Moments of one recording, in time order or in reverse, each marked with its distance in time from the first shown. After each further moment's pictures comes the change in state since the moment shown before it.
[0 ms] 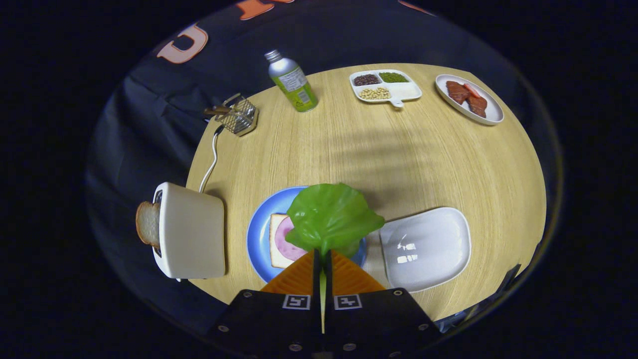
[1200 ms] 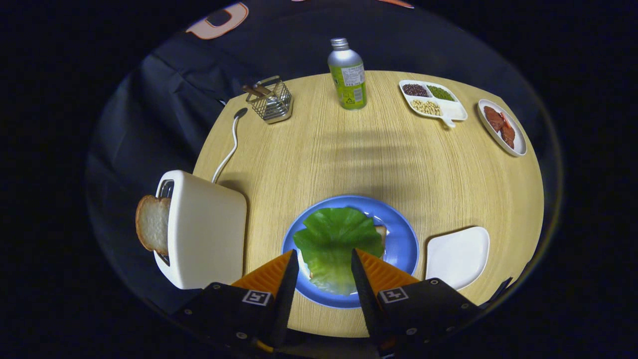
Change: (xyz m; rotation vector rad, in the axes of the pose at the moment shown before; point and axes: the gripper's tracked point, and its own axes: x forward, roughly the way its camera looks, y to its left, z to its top) arm 0.006 0.078 0.022 -0.103 0.008 -0.026
